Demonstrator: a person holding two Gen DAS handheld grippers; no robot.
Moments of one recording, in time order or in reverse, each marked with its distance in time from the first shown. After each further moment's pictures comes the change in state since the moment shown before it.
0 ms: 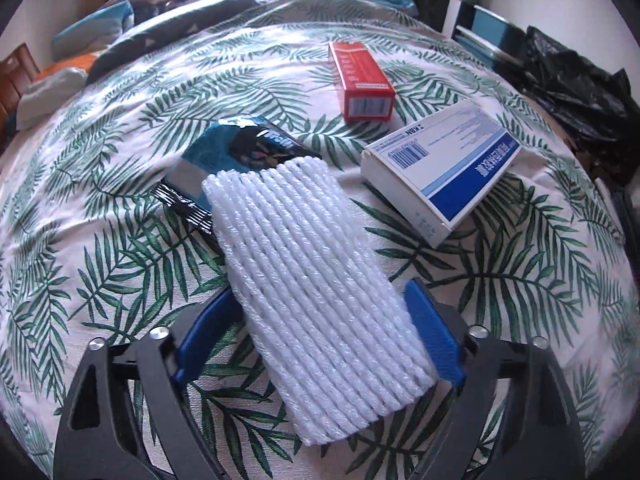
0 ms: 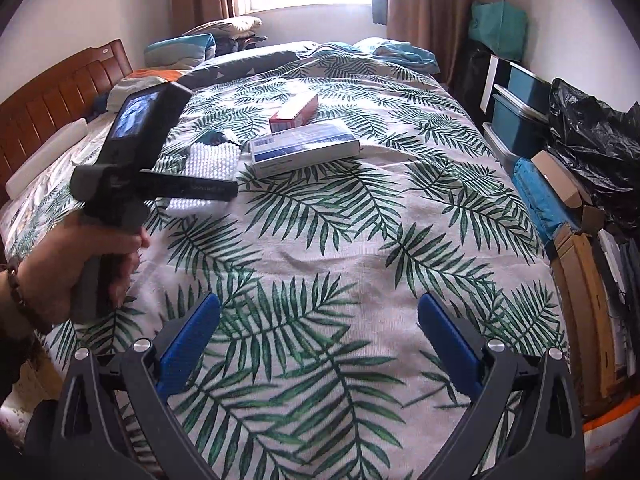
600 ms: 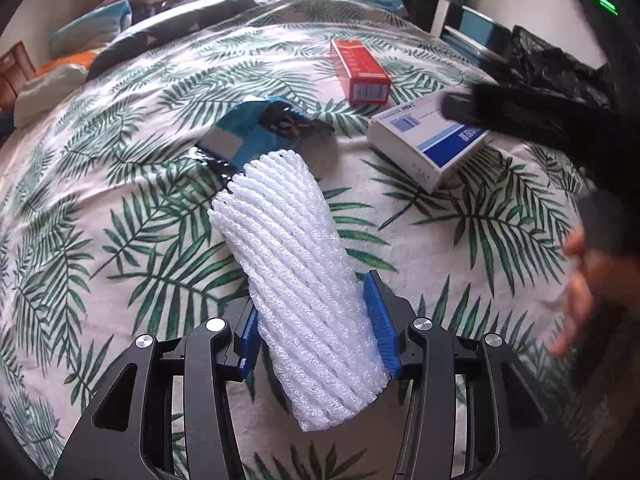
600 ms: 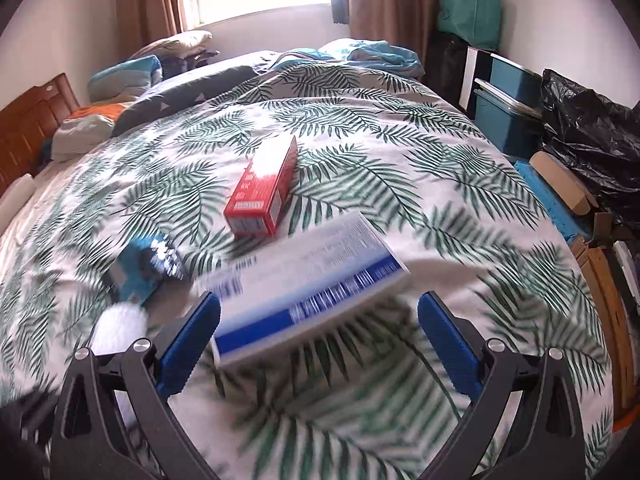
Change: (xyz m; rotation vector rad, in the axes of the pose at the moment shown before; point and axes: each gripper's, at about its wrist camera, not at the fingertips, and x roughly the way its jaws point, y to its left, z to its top) left arm -0.030 0.021 -0.034 0.009 -0.002 -0.036; right arm 0.150 0.026 0.140 0.132 -0.015 -0.126
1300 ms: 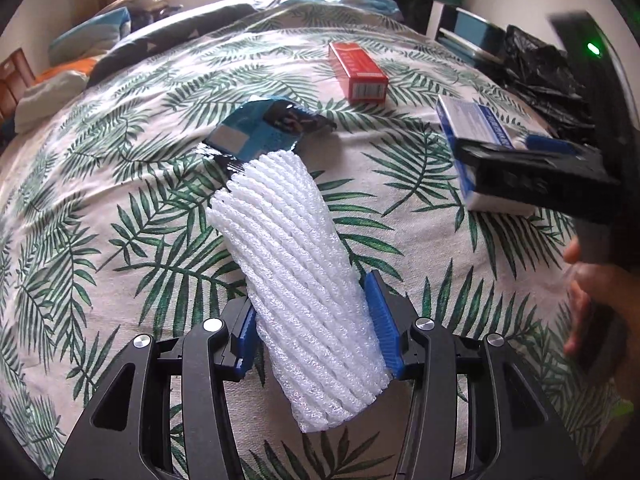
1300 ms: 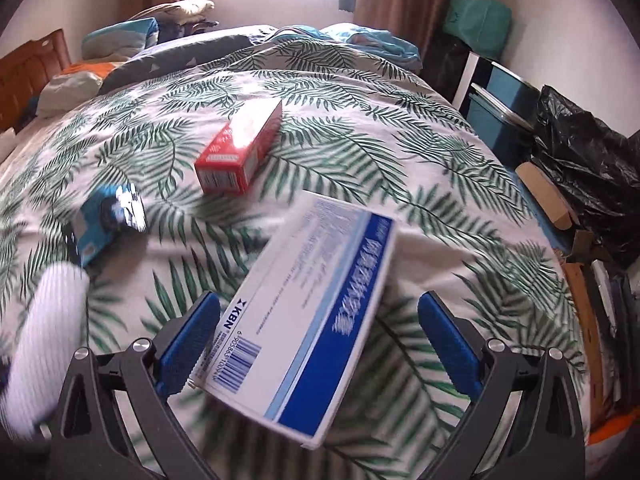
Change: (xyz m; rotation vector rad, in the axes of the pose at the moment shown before) left arm -0.005 0.002 -0.009 0.023 -0.025 -0.002; right arm 0.001 -0.016 -0.031 -0.119 0.047 -0.079
